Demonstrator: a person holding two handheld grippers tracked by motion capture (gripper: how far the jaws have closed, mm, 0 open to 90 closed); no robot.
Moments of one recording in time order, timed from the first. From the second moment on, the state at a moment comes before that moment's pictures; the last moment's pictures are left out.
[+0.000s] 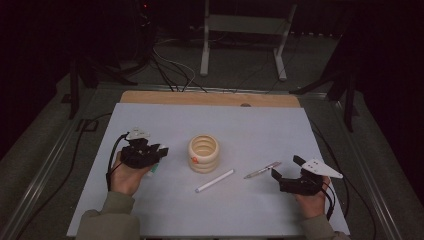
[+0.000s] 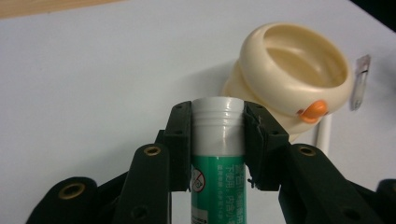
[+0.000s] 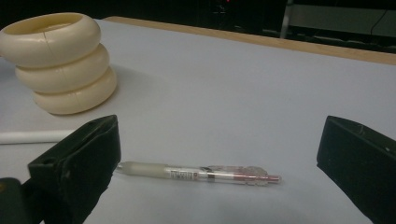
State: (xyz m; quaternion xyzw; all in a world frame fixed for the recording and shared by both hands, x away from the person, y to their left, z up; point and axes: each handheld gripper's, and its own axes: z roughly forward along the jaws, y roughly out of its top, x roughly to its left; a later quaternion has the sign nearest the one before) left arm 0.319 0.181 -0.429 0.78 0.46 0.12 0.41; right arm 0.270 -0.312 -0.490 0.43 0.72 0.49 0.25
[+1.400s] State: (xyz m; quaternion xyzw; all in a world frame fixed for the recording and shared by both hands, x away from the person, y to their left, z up) left arm 0.345 0.153 -0.399 0.77 0.40 0.12 0.48; right arm 0.269 -0.313 -0.490 0.43 0.72 0.49 0.25
